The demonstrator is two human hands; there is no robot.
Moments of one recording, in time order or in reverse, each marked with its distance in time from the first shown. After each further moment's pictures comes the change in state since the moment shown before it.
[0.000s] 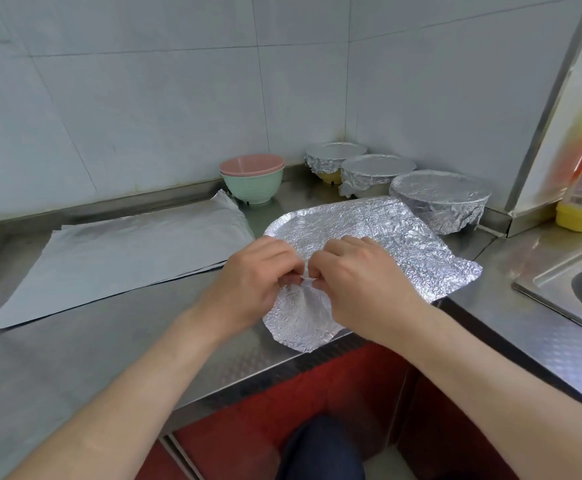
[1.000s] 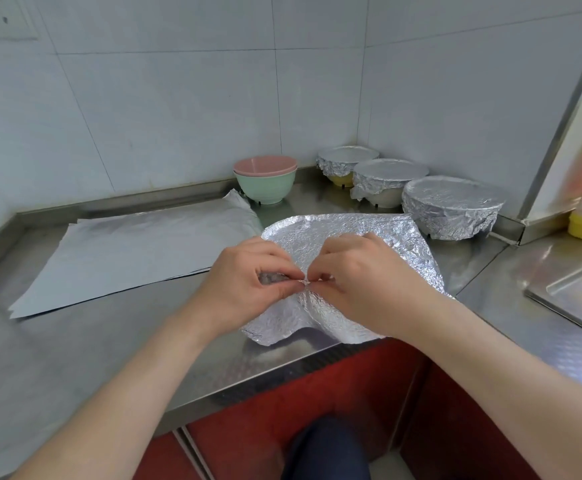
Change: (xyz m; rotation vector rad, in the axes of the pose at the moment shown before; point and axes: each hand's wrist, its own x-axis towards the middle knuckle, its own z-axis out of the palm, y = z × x) left_hand -0.016 -0.002 -0.026 -0.326 0.039 -0.302; right_hand 0.013 -0.008 -0.010 0.088 -0.065 -0.128
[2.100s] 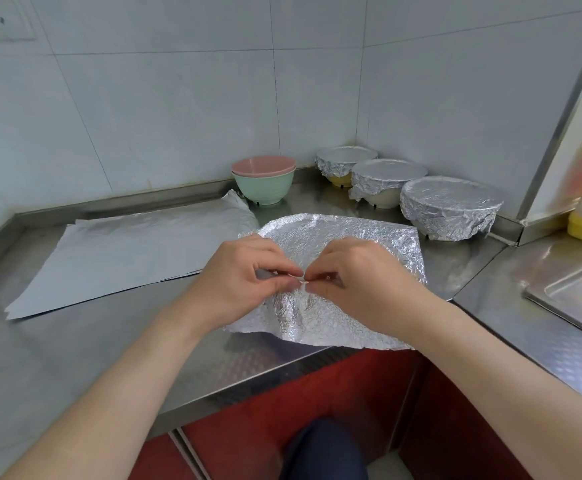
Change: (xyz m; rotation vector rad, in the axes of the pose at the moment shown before) left_hand 0.009 0.002 -0.006 -0.009 -0.093 -0.020; right_hand 0.000 0.006 0.001 0.224 -0.031 0.063
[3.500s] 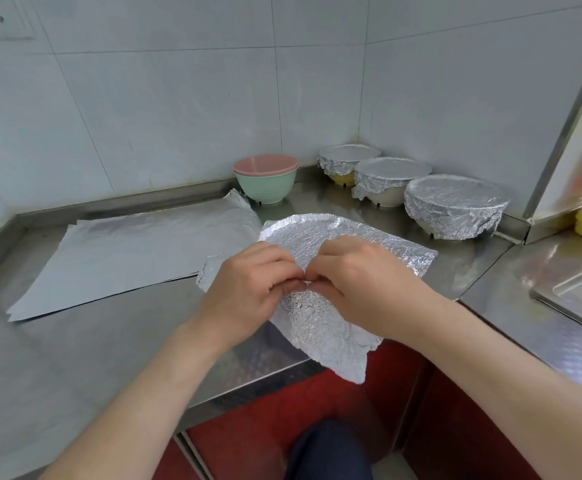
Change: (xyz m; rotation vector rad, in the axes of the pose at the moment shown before) left_hand -0.009 -0.009 0.019 0.252 0.152 0.220; right_hand 0.004 0.001 0.006 -0.182 0.005 -0.118
